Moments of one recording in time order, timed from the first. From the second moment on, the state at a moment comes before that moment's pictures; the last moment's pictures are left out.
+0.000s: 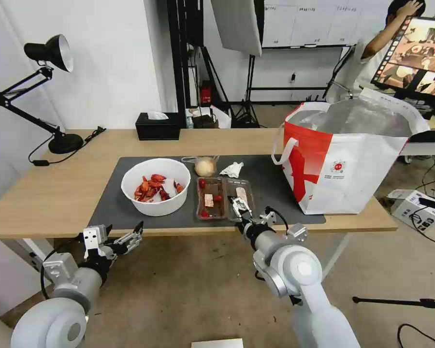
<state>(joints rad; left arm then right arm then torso) 1.59 -1.23 -0.72 -2.27 -0.66 0.48 -0.12 -1.13 1.47 0.22 2.07 1.54 -0.19 0.80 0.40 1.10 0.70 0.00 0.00</state>
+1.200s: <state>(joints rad) 1.58 -1.21 -0.72 -2.25 -0.66 0.48 -0.12 -1.09 1.52 0.20 2.01 1.51 -0.19 0.81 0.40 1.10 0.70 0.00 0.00</state>
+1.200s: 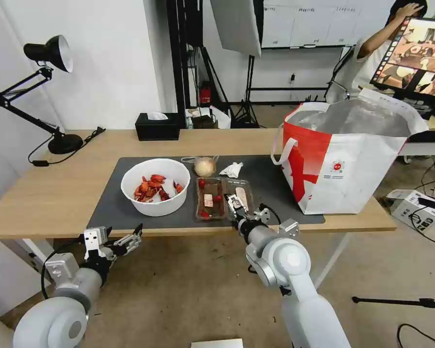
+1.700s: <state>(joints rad) 1.59 -1.23 -0.71 -2.25 -0.65 0.48 -0.12 -1.09 1.50 0.18 2.01 1.36 -0.19 0.72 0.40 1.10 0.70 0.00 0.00</state>
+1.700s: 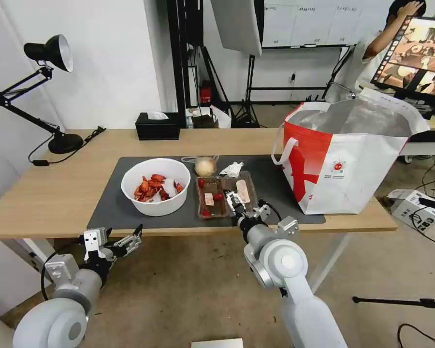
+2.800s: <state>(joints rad) 1.62 -1.23 -0.75 -2.28 -0.65 0.48 -0.11 -0.98 1.54 0.12 1.96 1.39 -0.29 0.71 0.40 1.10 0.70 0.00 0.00</state>
